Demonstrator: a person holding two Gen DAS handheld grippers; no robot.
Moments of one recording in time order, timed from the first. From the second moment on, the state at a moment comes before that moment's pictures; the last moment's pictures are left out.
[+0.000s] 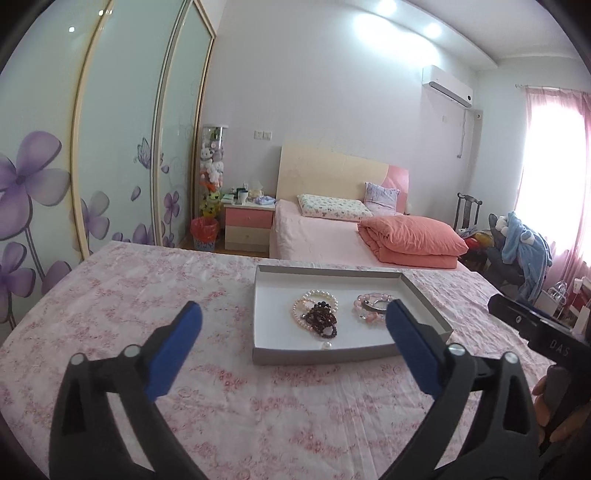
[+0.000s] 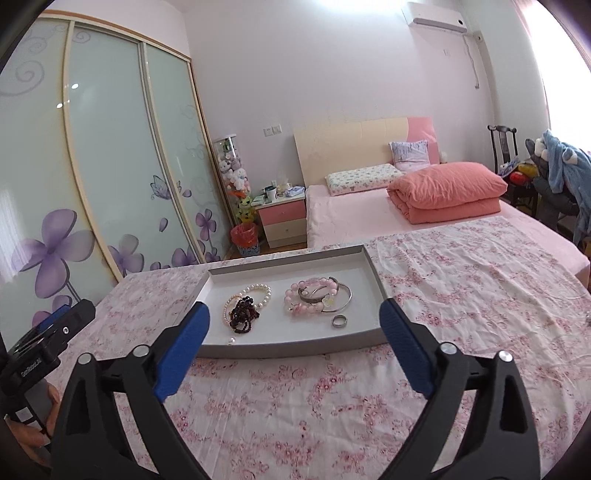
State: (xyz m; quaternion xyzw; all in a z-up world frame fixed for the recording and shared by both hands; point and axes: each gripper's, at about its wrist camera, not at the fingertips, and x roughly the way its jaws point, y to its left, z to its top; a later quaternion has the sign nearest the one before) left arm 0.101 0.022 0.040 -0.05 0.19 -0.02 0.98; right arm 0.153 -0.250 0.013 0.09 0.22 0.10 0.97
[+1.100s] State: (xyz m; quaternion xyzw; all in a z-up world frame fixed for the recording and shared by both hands) left arm 0.046 0.006 -0.002 0.00 0.18 0.03 0.98; right arm 0.094 -0.246 -0.026 0.05 0.21 0.09 0.97
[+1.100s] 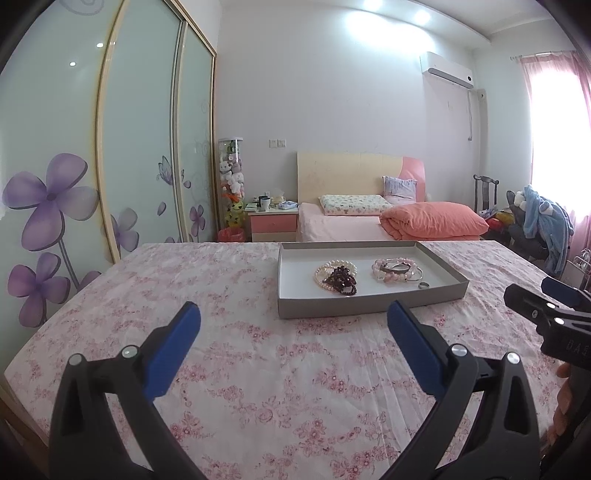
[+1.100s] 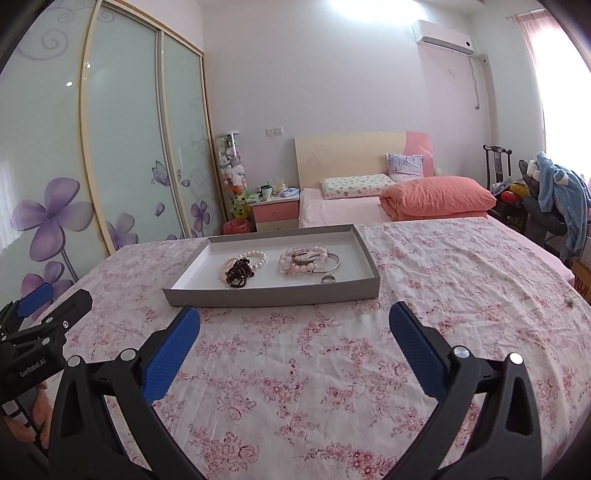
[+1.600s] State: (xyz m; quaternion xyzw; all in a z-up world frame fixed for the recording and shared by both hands) left arm 0.044 0.004 -0.003 0.01 0.18 0.02 0.98; right arm 0.092 -0.246 -0.023 0.05 0.20 0.09 0.97
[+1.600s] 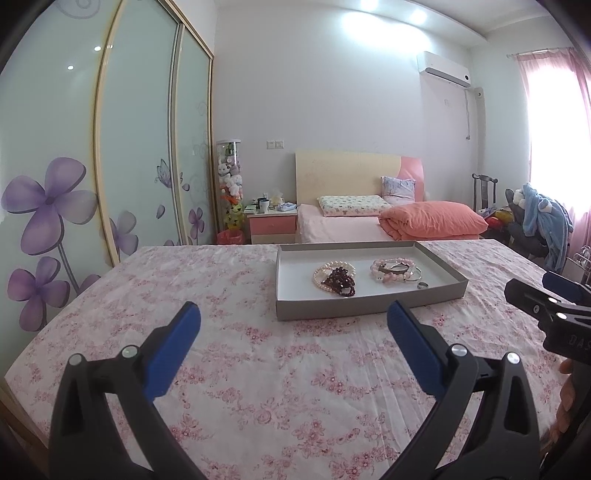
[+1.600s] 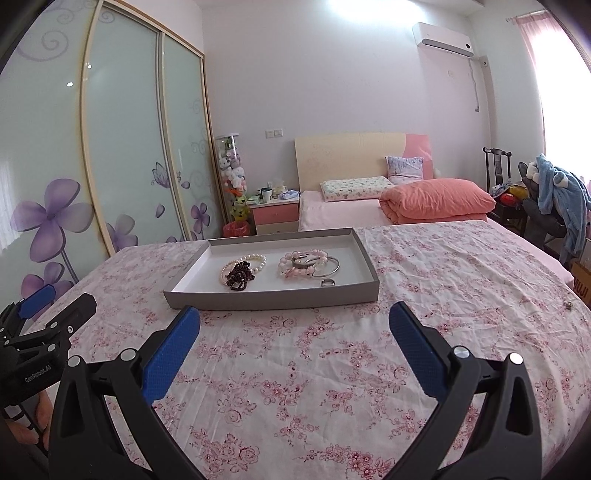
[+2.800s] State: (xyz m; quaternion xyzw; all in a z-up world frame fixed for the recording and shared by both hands) left arm 0.053 -0.001 -0.002 0.01 0.19 0.02 0.98; right arm 0.096 -0.244 -0.028 0.05 0.21 0.09 0.97
